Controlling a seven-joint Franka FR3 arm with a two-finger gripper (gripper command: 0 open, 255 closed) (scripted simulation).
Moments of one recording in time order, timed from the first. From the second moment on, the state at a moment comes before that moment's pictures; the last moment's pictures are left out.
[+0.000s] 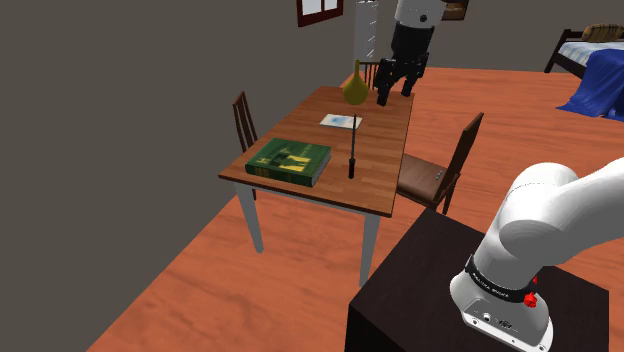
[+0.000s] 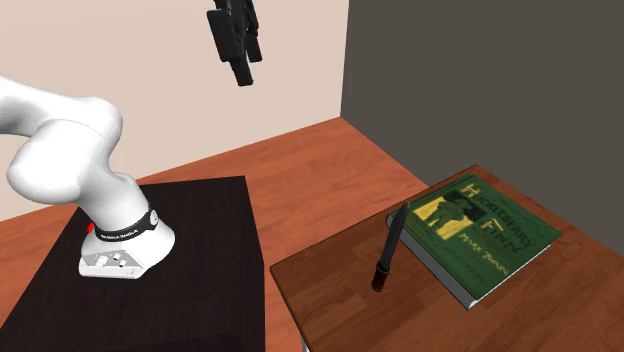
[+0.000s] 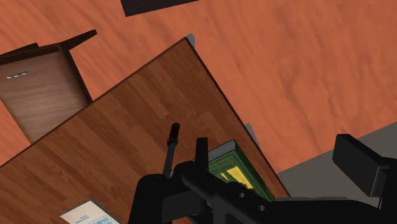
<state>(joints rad) 0.02 -0.77 -0.06 -2.30 -0.05 1.68 0.13</state>
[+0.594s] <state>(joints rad) 0.00 -0.71 -0.13 -2.48 -0.10 1.97 0.06</state>
